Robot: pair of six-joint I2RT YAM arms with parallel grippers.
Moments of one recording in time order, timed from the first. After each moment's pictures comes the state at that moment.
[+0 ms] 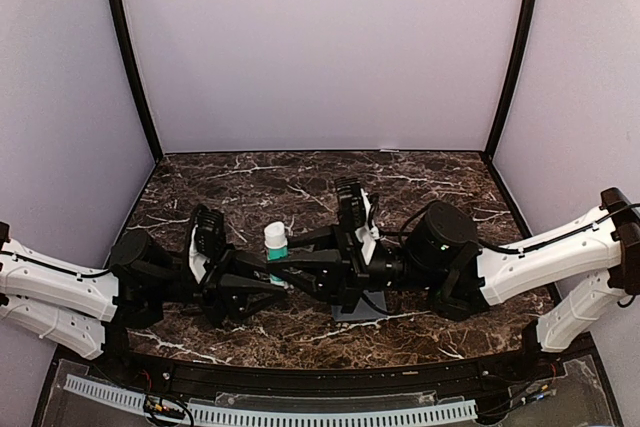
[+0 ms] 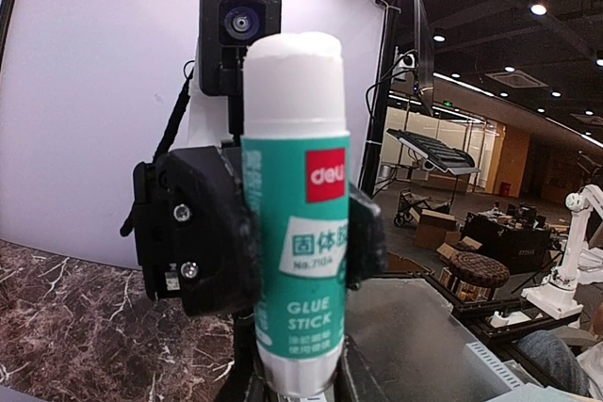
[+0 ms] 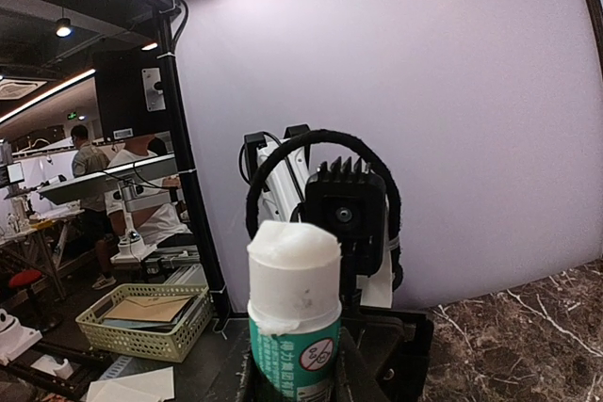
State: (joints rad) left arm -1.18 1.11 0.40 1.02 0.50 -0.32; right arm 1.34 1.48 0.84 0.95 -0.34 0.27
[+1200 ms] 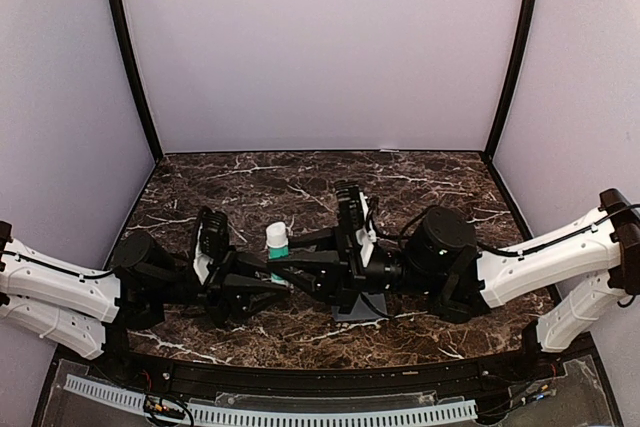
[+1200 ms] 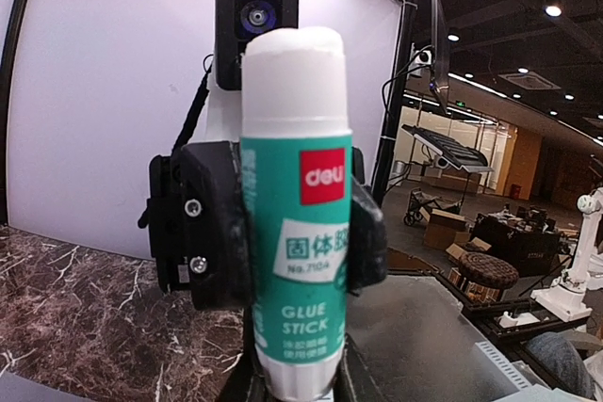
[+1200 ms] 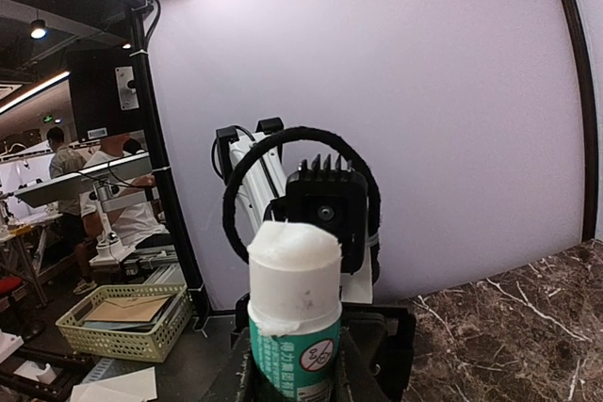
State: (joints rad) left arm -1.18 1.12 0.38 1.03 0.48 -0.32; right arm 1.34 1.48 0.82 0.94 -0.27 0.26
